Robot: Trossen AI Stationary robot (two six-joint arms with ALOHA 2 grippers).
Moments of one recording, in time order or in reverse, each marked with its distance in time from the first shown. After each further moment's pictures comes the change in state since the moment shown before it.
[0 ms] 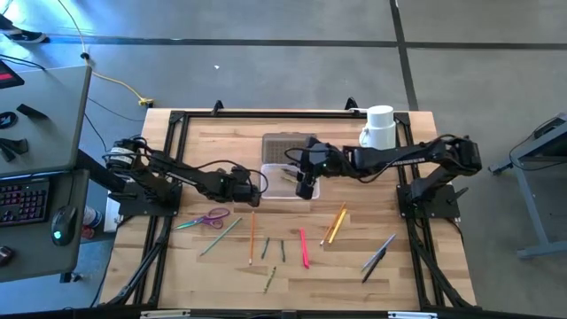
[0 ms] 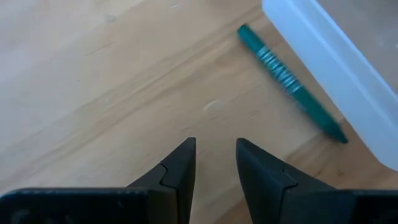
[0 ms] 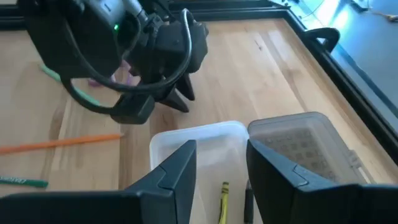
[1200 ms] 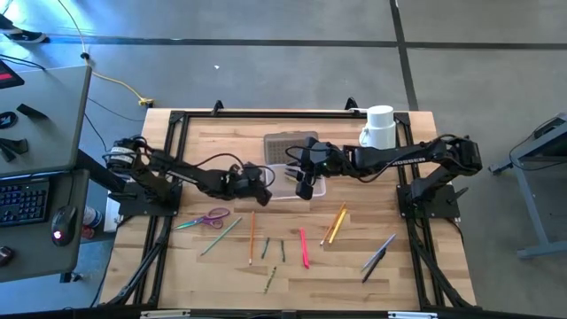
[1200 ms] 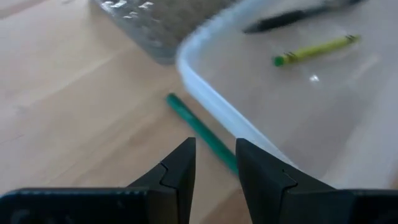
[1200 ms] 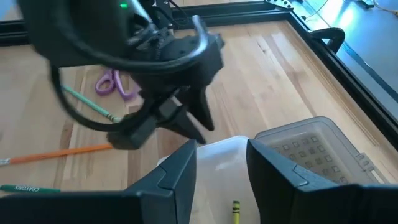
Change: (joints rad) left arm 0.042 0.001 0.000 0.321 0.008 0.218; right arm -0.001 0.000 0.000 0.016 -0.024 0.039
